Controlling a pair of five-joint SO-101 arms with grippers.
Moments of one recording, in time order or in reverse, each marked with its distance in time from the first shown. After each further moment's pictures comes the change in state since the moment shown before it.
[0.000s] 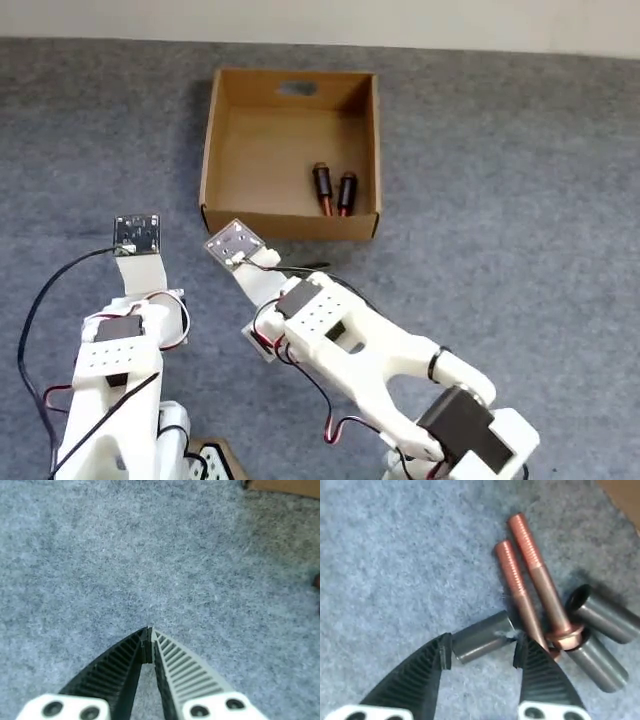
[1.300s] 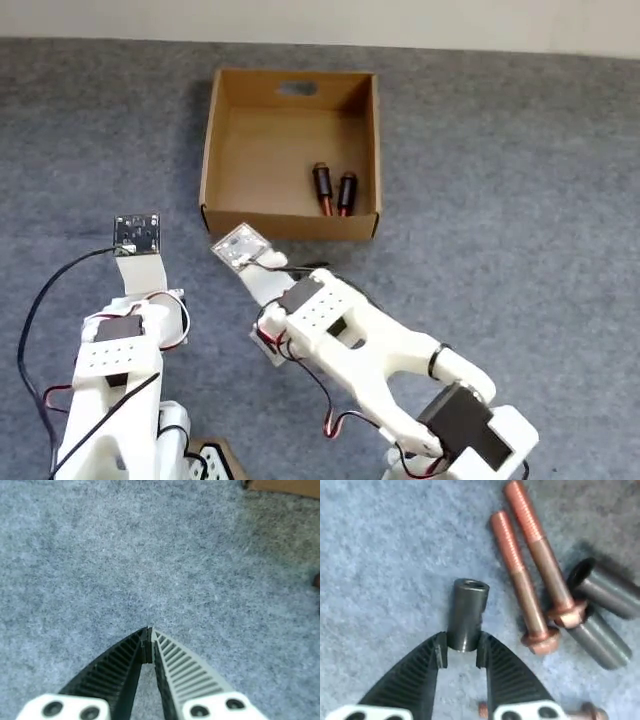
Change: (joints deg) left arm 0.0 0.0 0.0 0.0 0.0; right arm 1.8 -1.2 -0.5 6.2 -0.4
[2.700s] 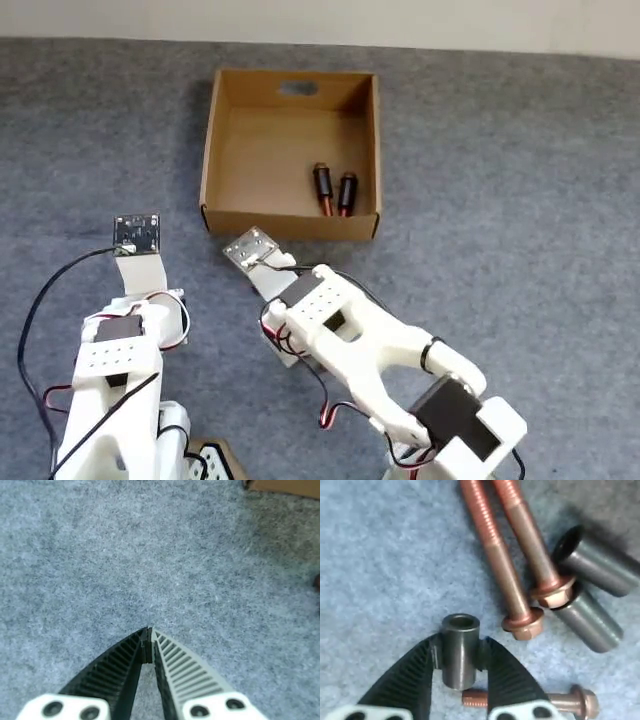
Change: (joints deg) left arm 0.0 0.0 0.0 0.0 0.0; right arm -0.5 5.8 -1.5 1.8 0.1
